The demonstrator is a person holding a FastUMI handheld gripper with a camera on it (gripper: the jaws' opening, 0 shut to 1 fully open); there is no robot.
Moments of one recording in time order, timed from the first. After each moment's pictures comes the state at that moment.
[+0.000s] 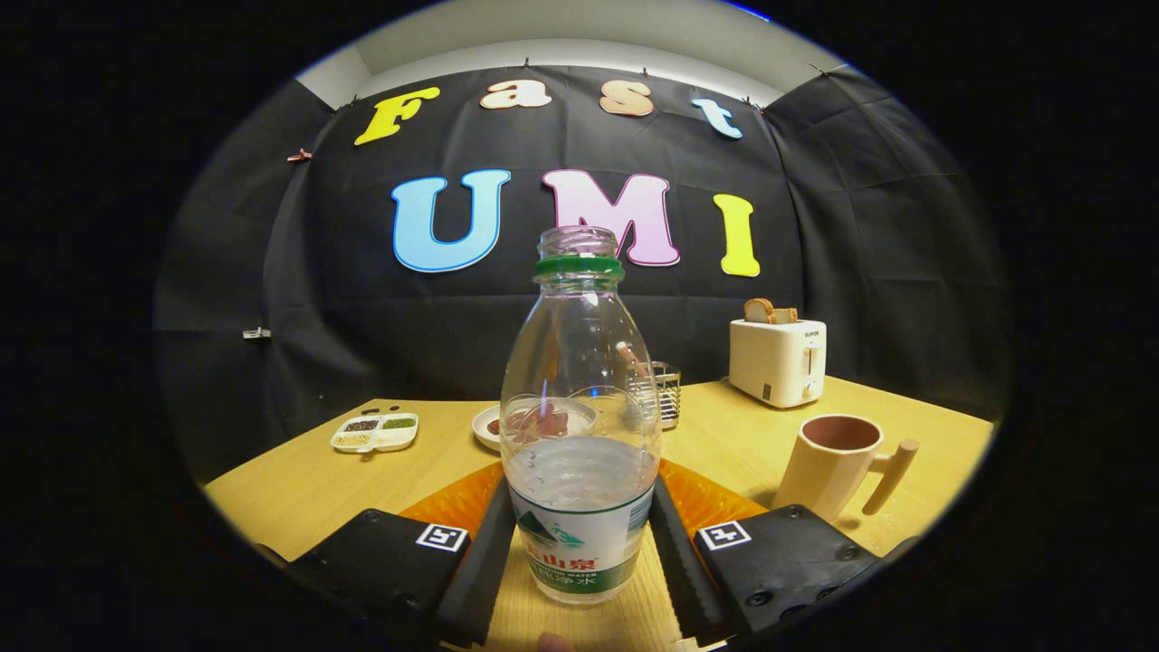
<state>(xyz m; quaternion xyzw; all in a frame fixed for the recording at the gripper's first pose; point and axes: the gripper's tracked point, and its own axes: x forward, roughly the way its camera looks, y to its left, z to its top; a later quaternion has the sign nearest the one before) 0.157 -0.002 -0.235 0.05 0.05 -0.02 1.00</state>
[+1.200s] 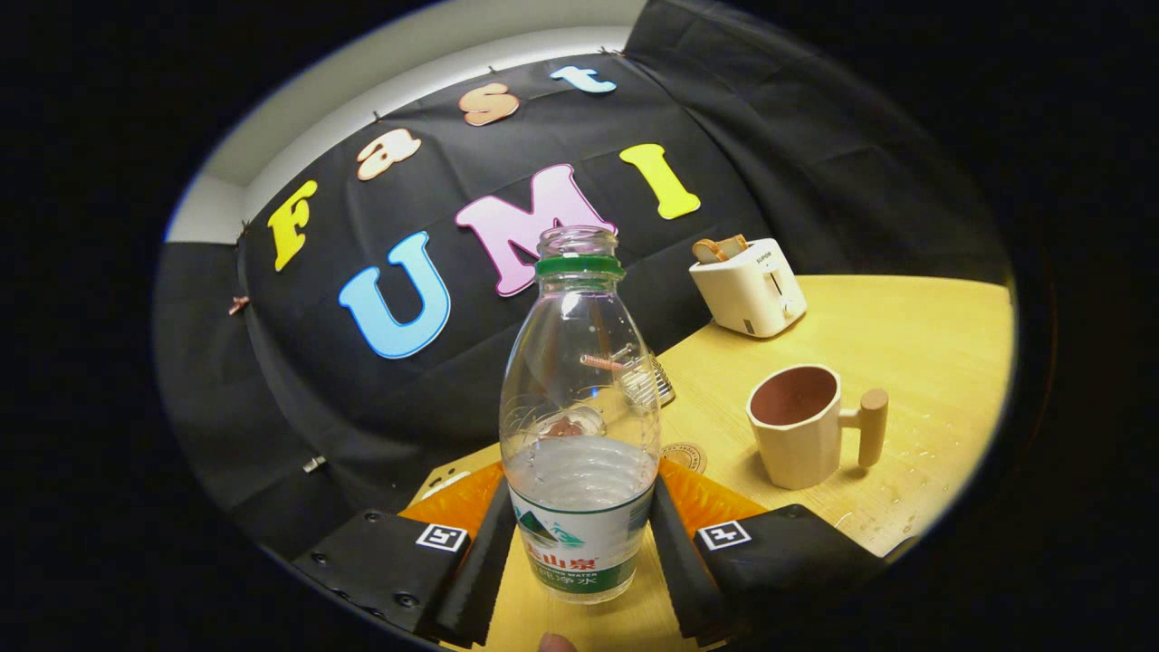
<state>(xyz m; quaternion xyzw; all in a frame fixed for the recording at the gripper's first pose) 0.131 -0.065 -0.201 0.32 0.09 -0.03 0.94</state>
